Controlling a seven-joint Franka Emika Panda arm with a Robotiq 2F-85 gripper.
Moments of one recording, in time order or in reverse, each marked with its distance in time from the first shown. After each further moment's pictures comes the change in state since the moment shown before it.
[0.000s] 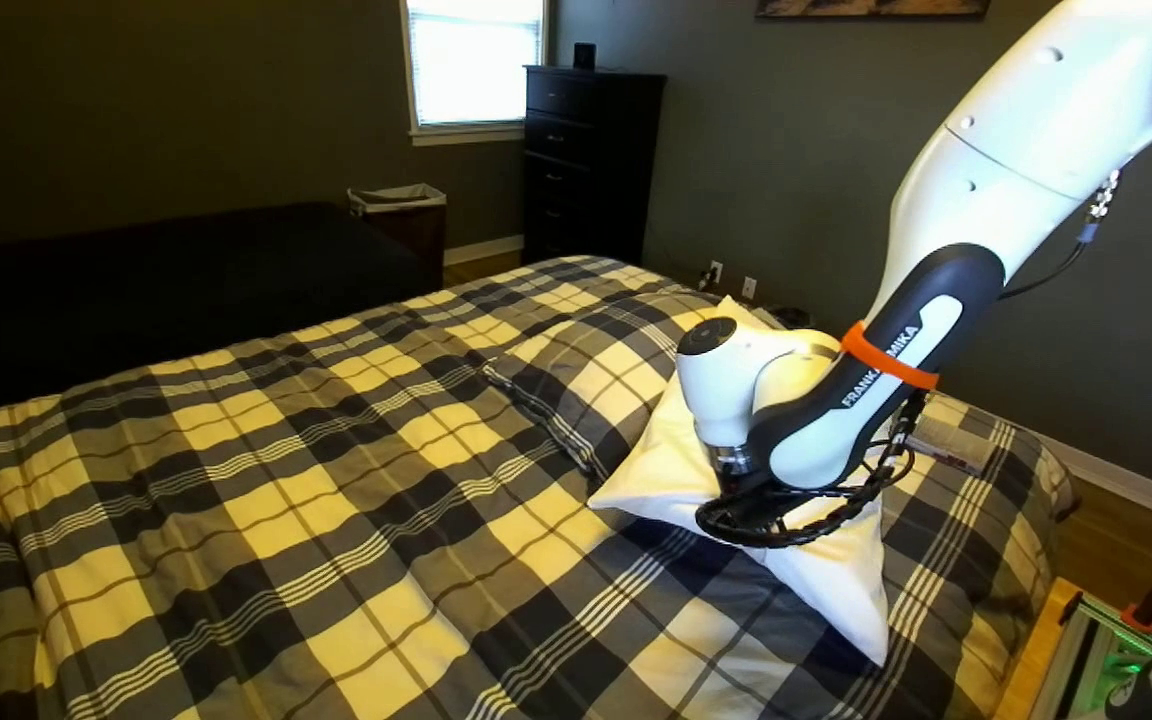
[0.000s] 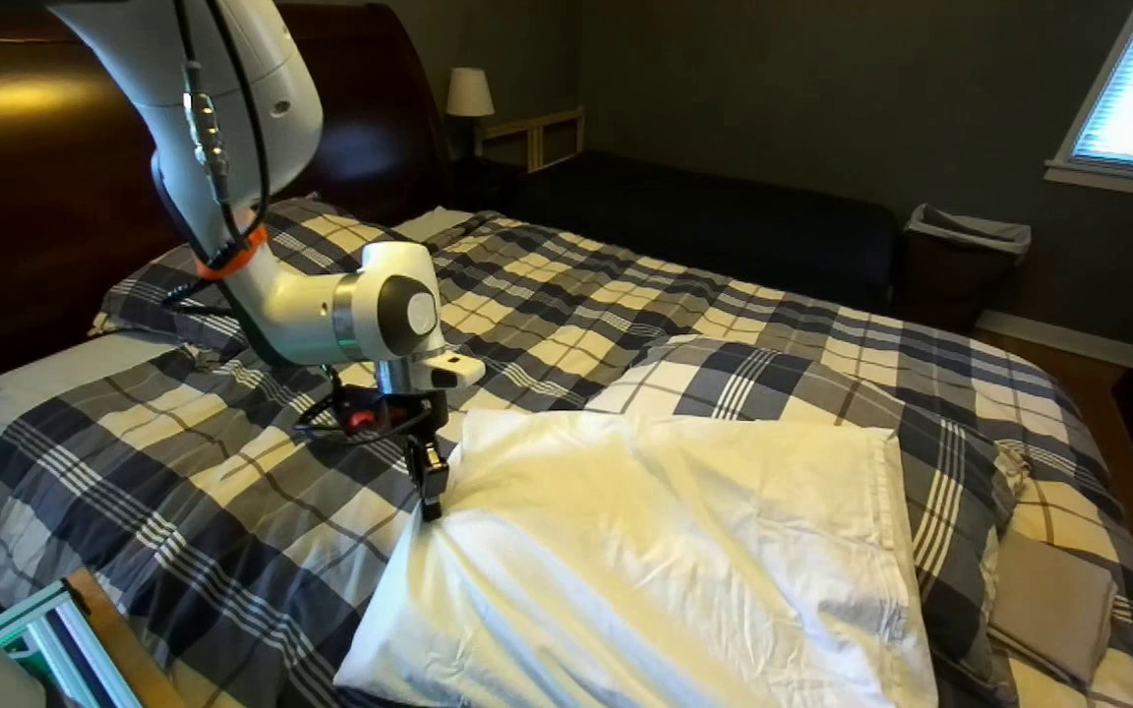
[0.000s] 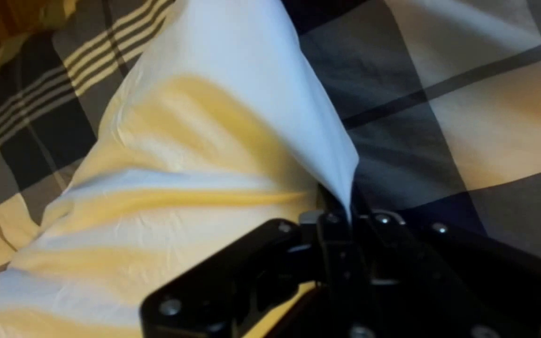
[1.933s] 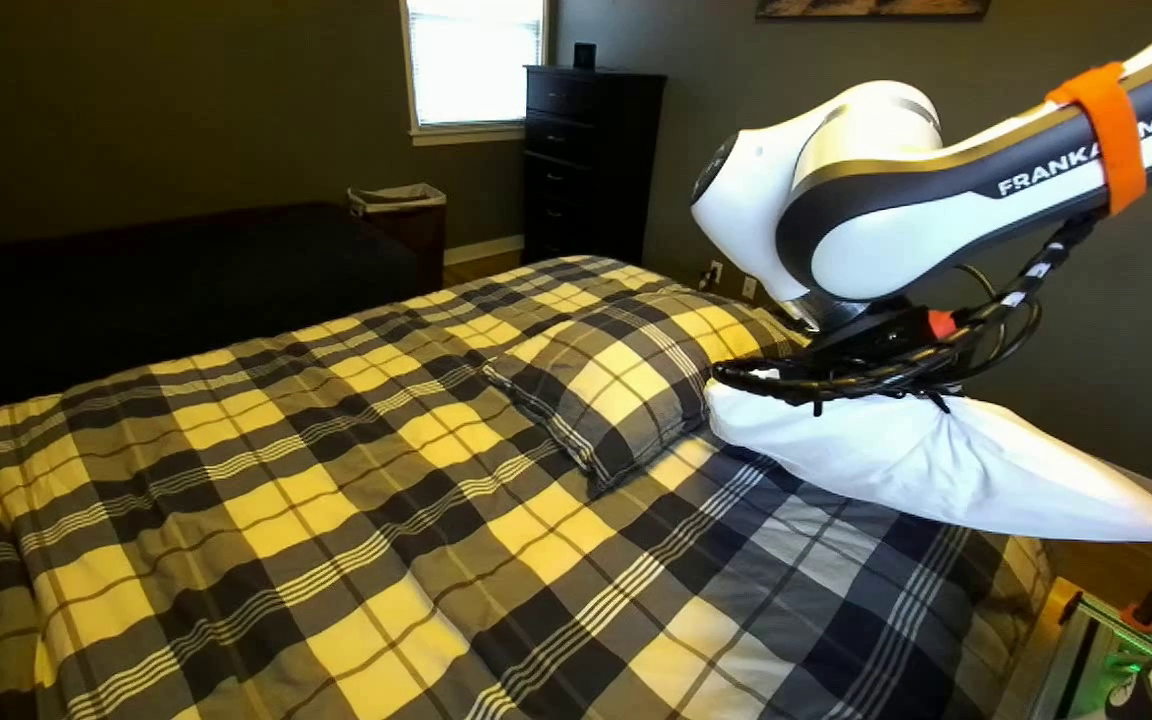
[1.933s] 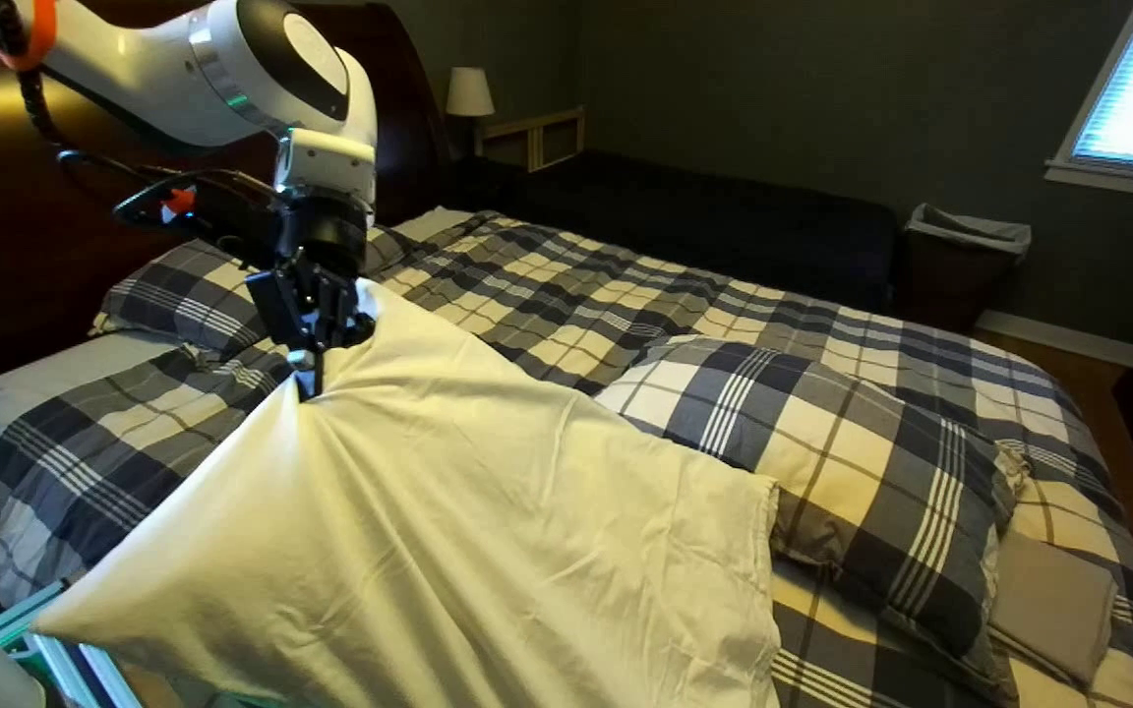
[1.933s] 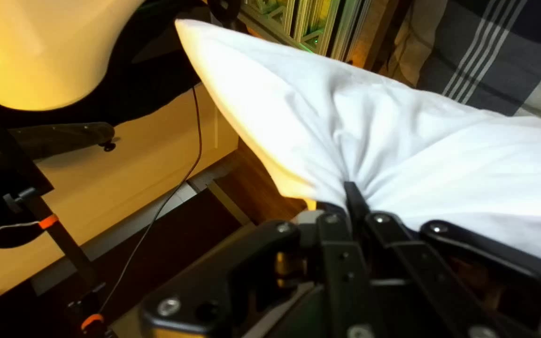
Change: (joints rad) arm 0.056 -0.509 0.103 0.097 0.079 -1.090 0.648
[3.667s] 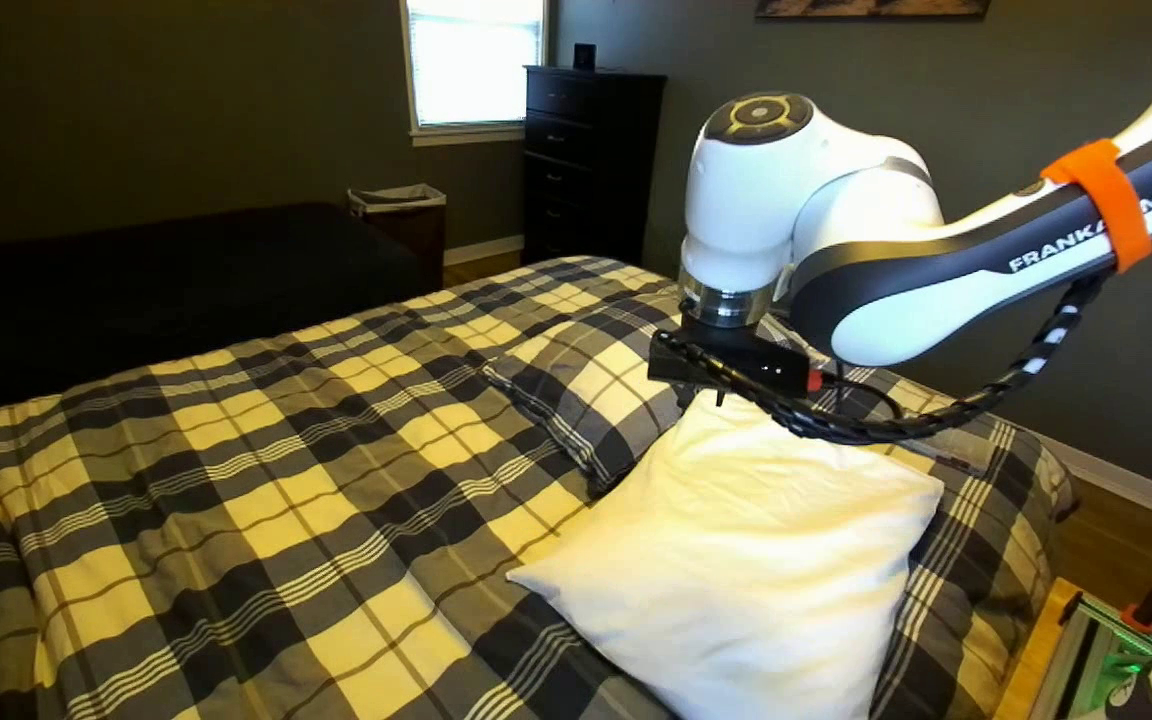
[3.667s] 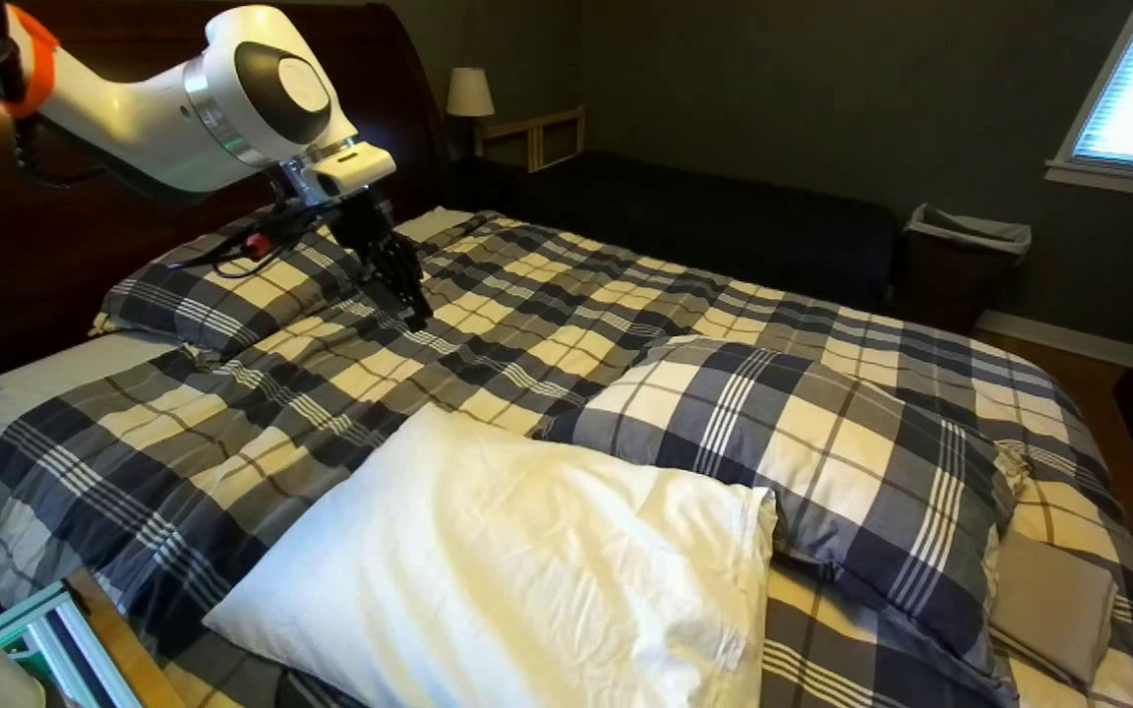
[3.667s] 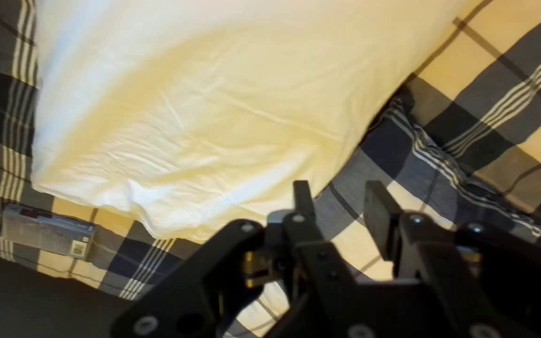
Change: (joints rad) arm 0.020 0.019 0.016 -0.077 -0.110 0.974 0.016
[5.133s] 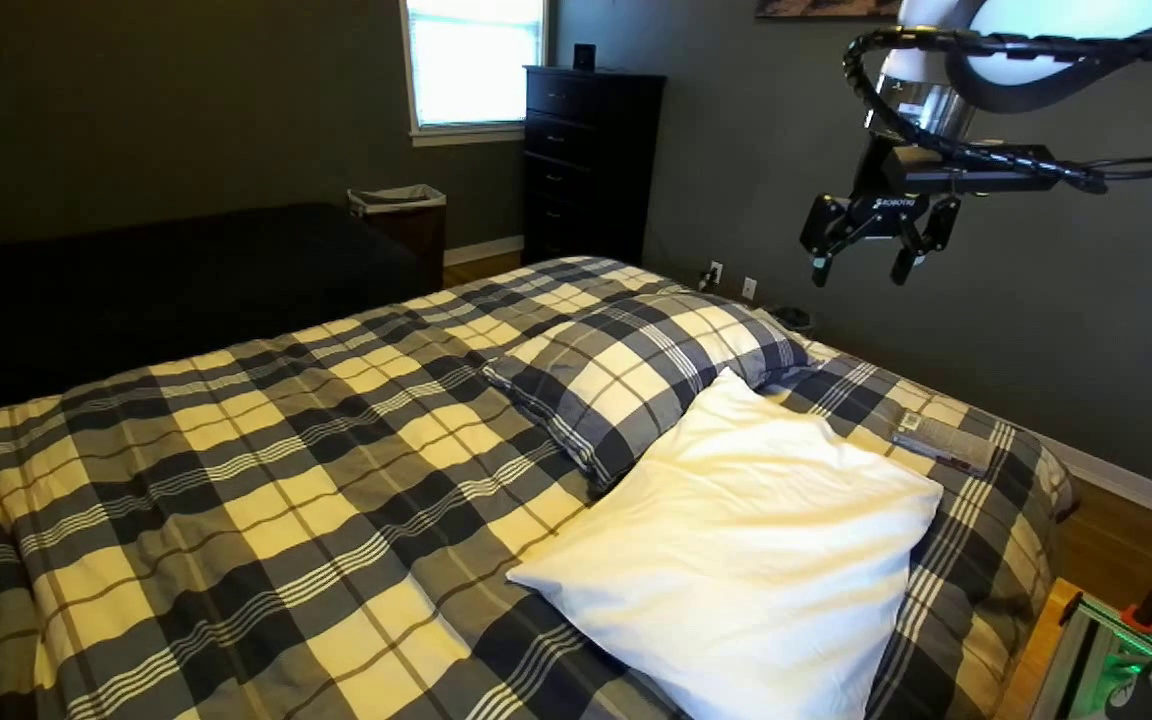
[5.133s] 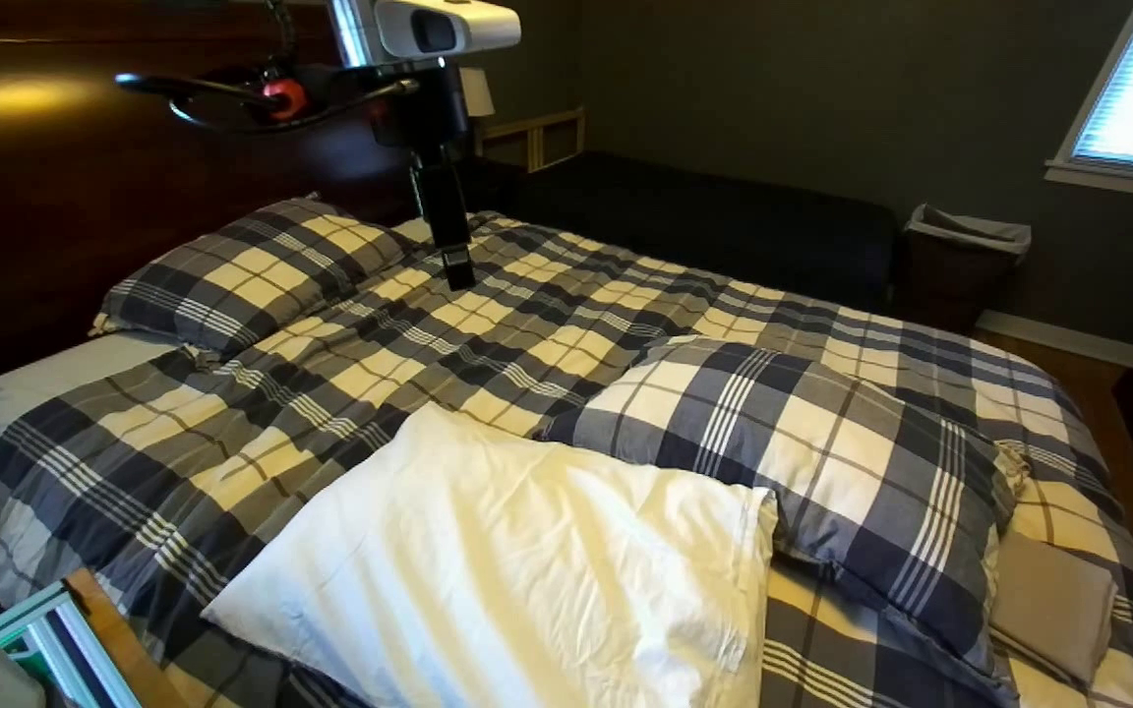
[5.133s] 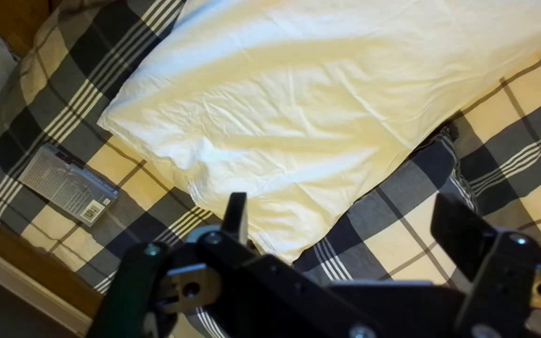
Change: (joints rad) arm -0.238 -0.351 -0.177 0.040 0.358 -0.345 -0.979
